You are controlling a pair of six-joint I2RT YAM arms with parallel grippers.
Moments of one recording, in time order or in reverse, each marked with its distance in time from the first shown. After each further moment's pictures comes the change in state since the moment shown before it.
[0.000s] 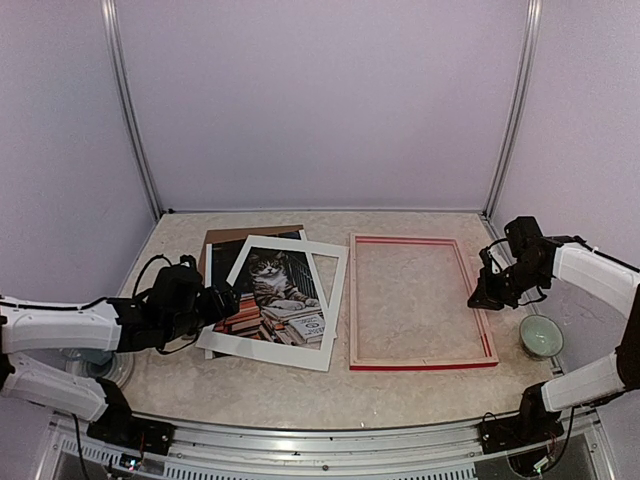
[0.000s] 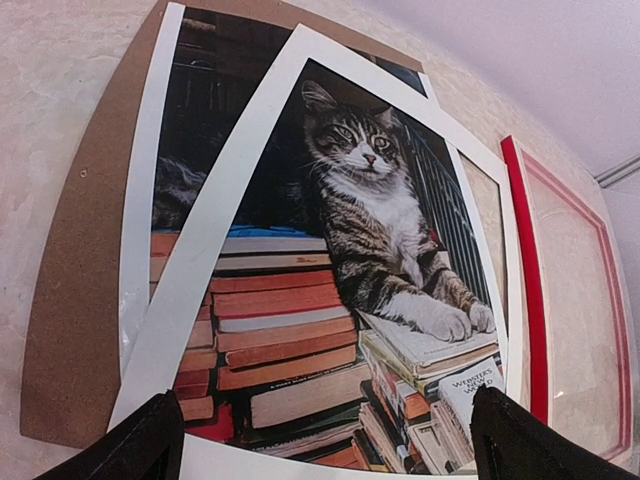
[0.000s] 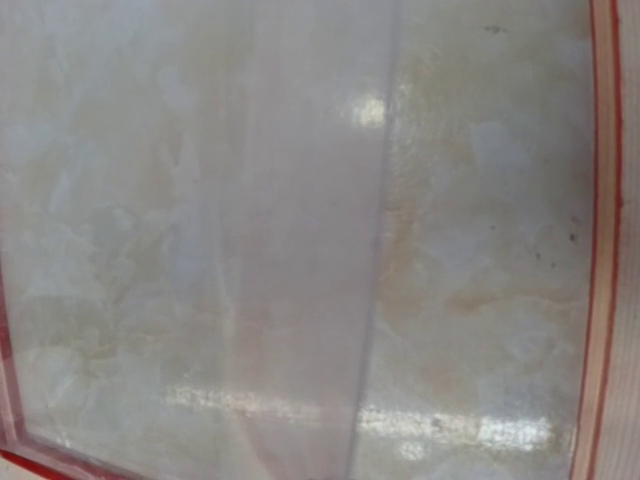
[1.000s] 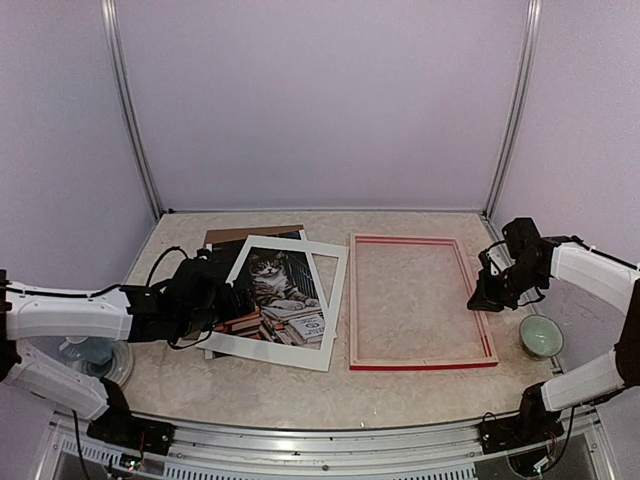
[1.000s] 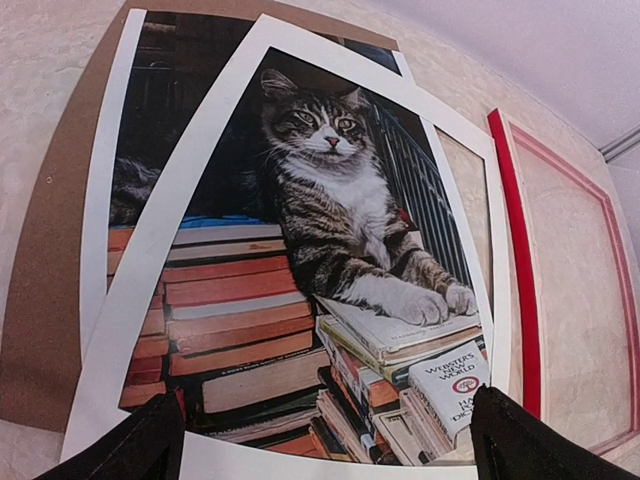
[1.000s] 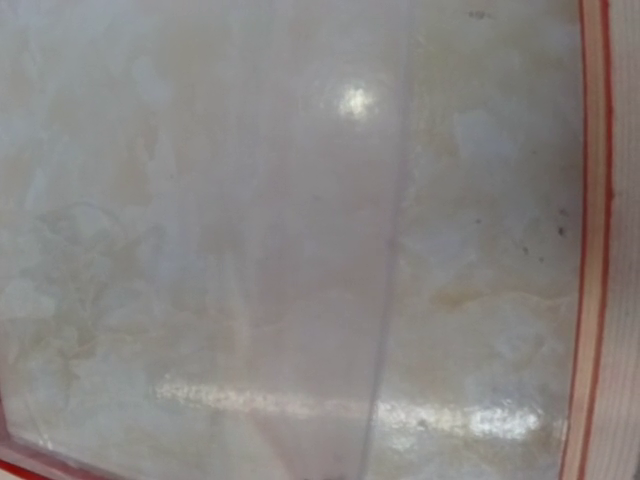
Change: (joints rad) left arm -0.107 0.092 0.152 -0.130 -0.076 -0.019; right arm 0.011 0.019 -0.001 -0.002 0.020 0.000
